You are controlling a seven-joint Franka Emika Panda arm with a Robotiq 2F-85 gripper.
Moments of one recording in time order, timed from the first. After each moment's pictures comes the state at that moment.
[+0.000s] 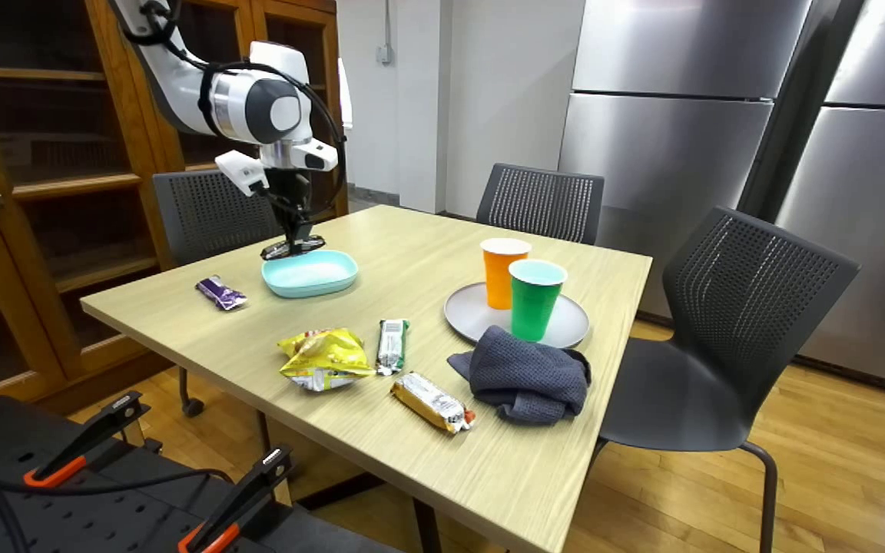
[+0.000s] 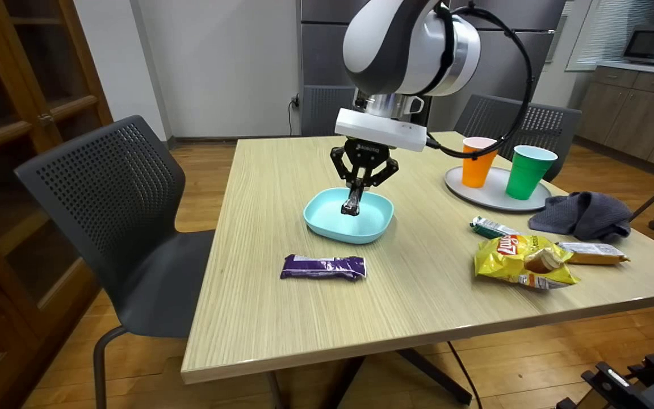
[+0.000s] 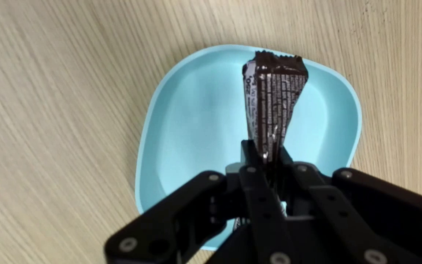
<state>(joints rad) 0.24 0.59 0.02 -1.94 0.16 2.66 0.56</state>
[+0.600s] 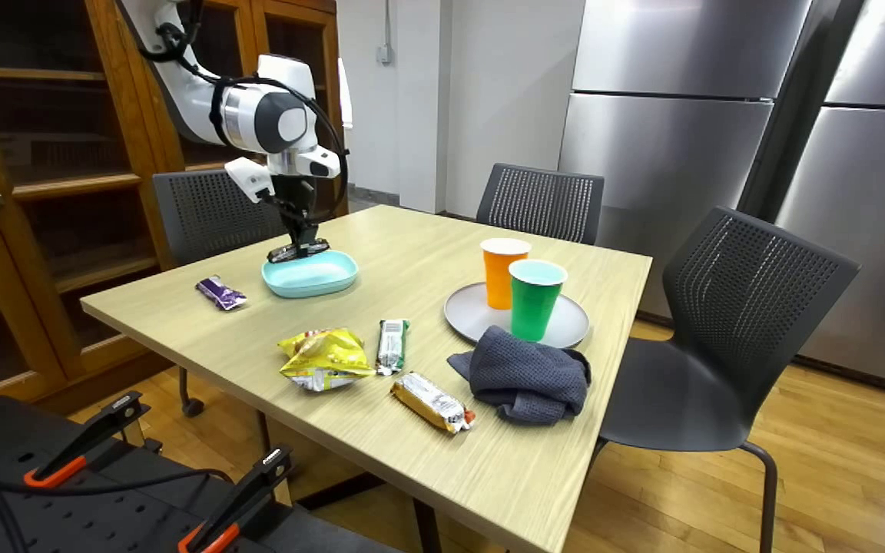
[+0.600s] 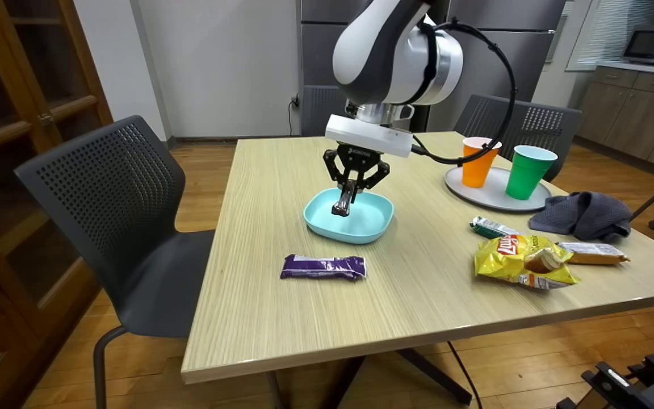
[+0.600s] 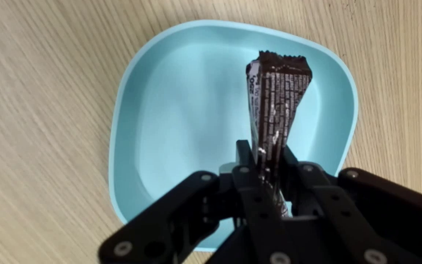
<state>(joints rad) 0.25 0.67 0.01 -1.85 0.16 2.66 0.58</state>
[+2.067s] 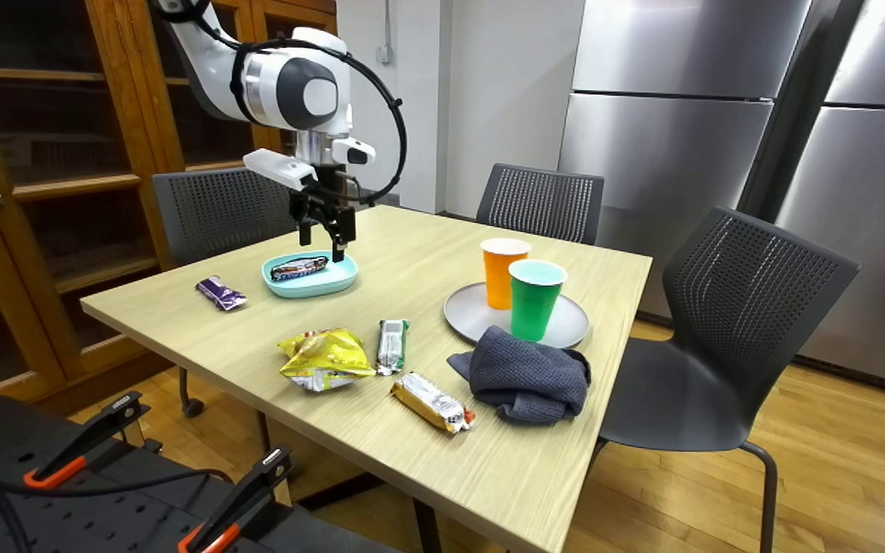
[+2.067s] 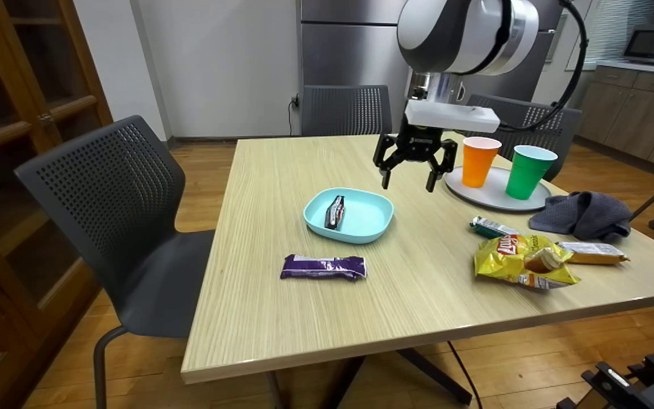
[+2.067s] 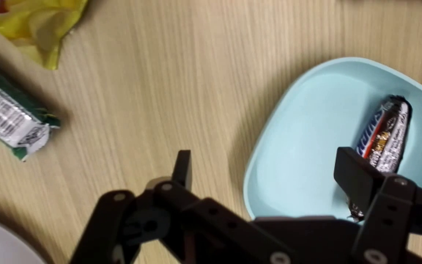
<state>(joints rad) 0.12 0.48 0.00 -2.06 0.15 2.53 0.23</state>
